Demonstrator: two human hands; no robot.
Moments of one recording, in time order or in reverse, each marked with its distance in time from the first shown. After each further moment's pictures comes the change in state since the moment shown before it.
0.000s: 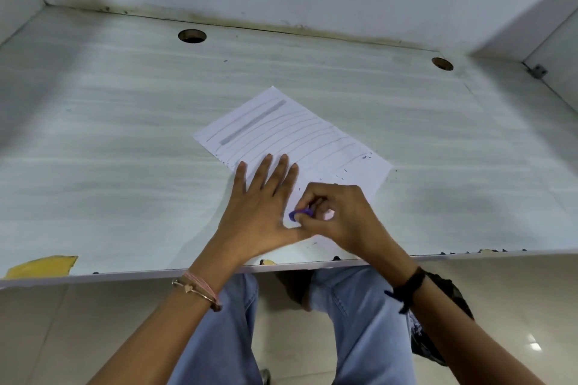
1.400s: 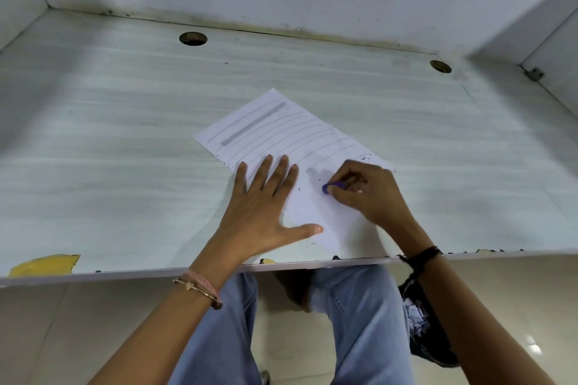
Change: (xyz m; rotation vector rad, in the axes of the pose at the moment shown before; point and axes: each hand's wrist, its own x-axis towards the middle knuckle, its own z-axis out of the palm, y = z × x) left_hand -0.001 0.002 -0.002 -0.037 -0.015 -0.010; right_hand 0.015 0.034 -0.030 0.133 0.161 0.136
